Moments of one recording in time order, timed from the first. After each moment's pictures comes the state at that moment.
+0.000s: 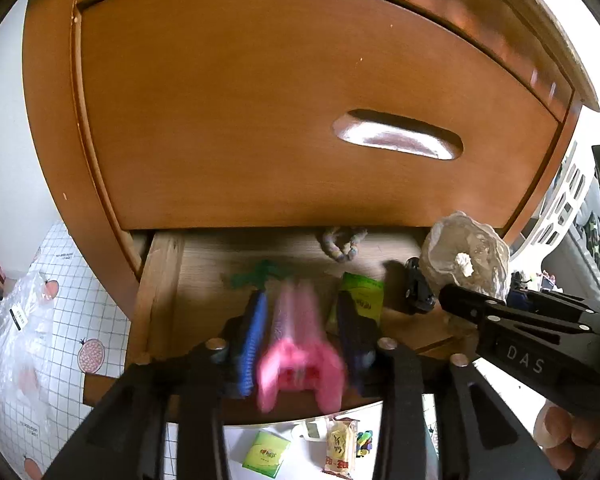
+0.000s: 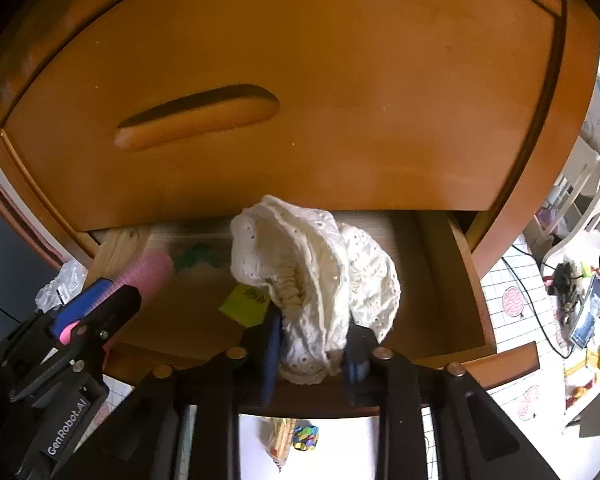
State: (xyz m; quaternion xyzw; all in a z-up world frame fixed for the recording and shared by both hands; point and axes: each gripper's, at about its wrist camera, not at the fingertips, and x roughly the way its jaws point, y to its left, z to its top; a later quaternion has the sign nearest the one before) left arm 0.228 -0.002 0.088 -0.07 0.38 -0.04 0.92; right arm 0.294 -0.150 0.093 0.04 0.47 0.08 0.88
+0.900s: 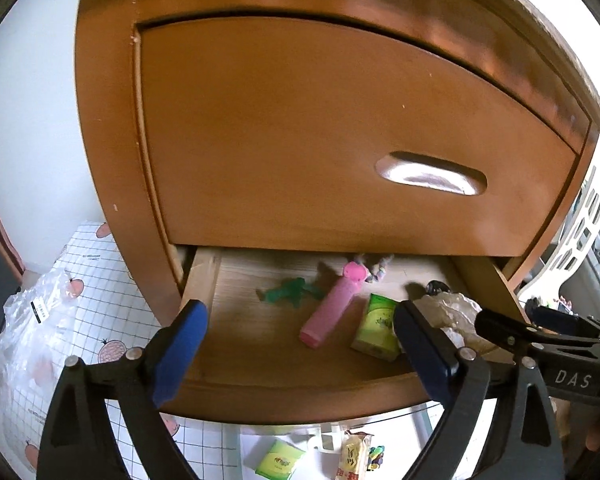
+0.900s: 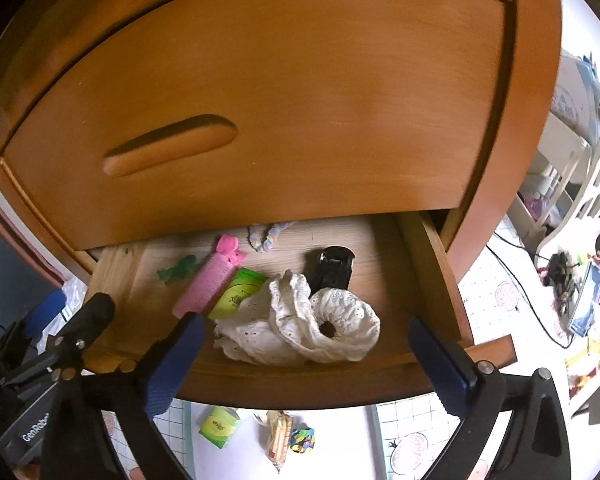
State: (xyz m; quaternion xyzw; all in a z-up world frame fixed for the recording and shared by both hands) left arm 0.213 0.012 0.101 -0.08 0.35 0.02 0.93; right arm 0.287 -0.174 0.104 0.06 0.46 0.06 0.89
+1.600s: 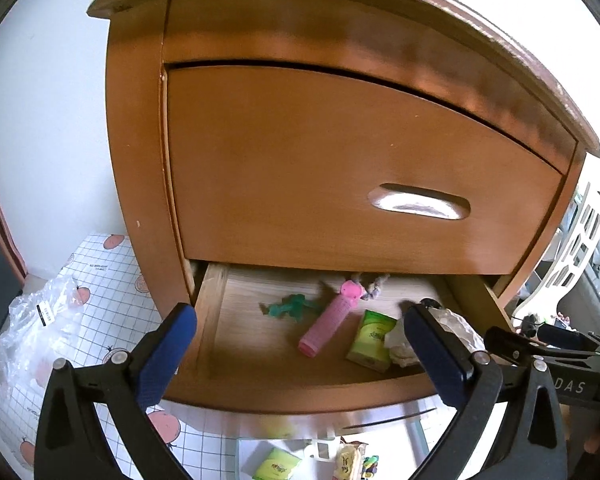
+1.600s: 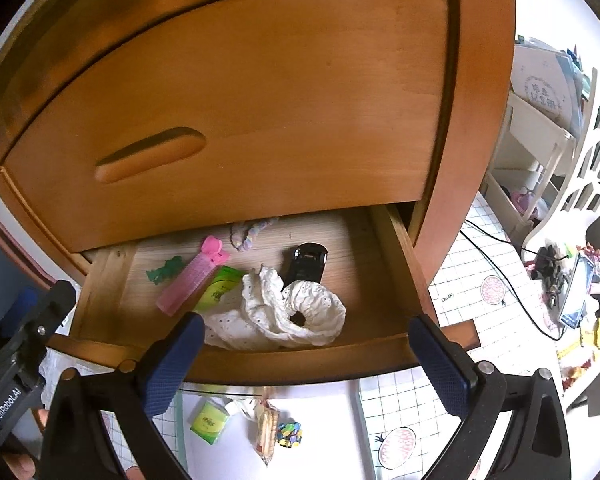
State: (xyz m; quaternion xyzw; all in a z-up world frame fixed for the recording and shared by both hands) left arm 0.210 0.018 0.131 -0.09 0.31 0.03 0.95; right arm 0.276 -0.194 0.114 0.07 0.45 0.05 0.89
